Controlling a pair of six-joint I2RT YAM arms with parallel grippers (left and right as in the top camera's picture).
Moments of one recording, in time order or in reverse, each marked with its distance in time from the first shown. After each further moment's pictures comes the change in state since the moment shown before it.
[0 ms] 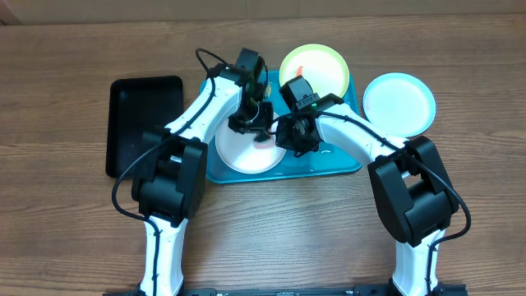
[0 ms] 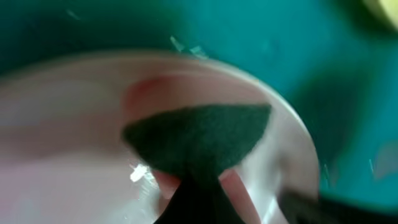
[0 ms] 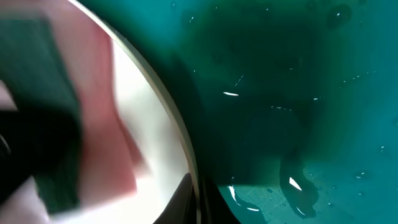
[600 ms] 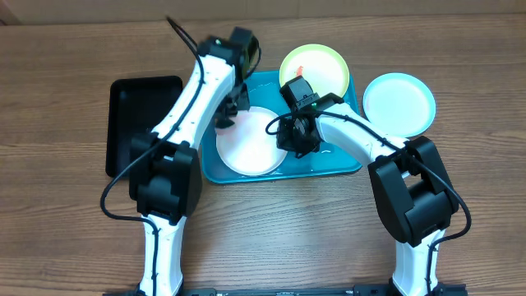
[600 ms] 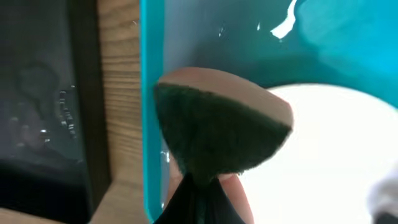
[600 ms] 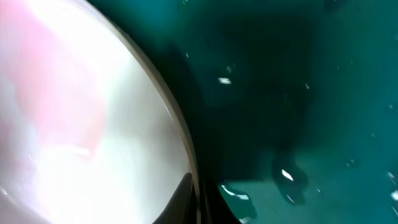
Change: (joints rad) left arm 0.021 0.008 0.328 -0.469 -0.418 -0.190; right arm -0.001 0.000 0.013 -0.064 0.000 -0.047
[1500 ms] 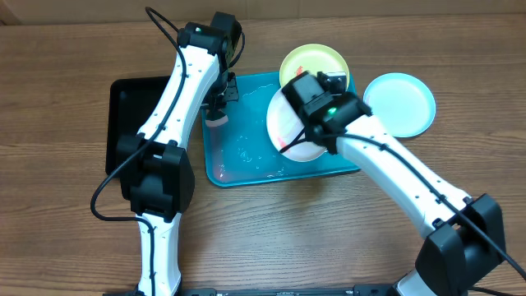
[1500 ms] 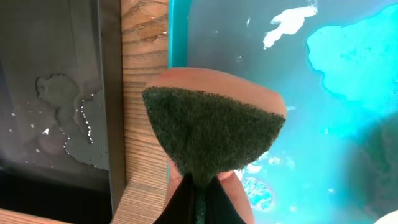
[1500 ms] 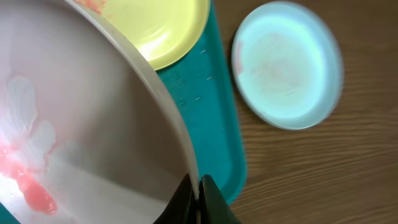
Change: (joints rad) left arm 0.063 0.001 0.052 -0.024 0.037 0.050; right arm 0.118 -0.328 0.033 -0.306 0.785 -0.061
